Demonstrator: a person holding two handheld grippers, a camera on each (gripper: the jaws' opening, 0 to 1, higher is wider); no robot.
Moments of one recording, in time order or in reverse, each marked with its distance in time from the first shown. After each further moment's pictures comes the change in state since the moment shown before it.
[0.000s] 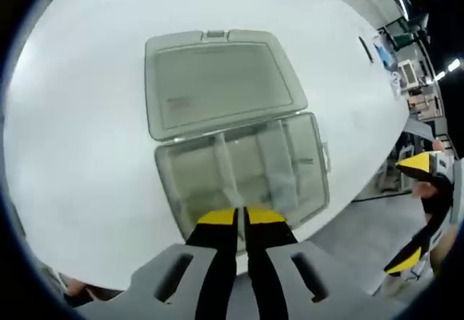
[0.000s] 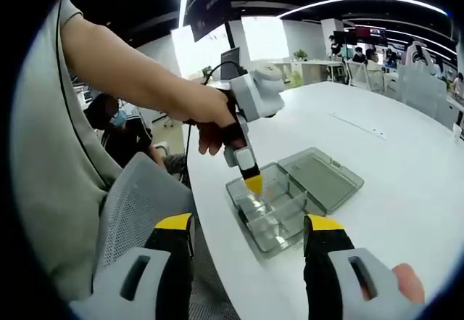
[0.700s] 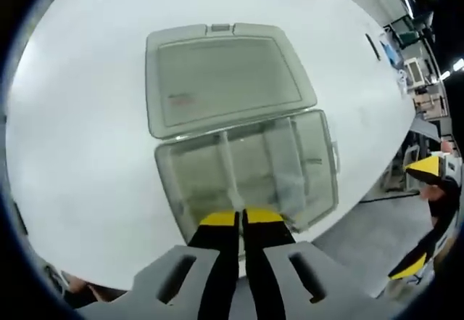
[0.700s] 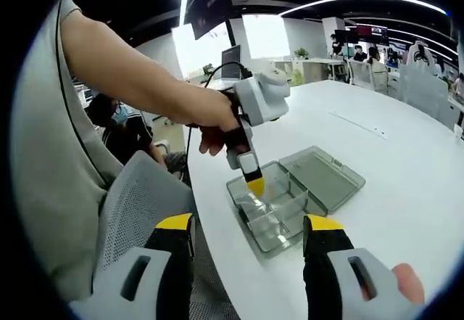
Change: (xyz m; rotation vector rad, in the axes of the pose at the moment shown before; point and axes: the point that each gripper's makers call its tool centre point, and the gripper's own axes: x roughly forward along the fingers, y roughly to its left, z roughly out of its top) left arm 0.010 0.007 0.000 -0.010 0.016 0.037; right arm 0.002 0.003 0.000 -0.005 0.010 0.005
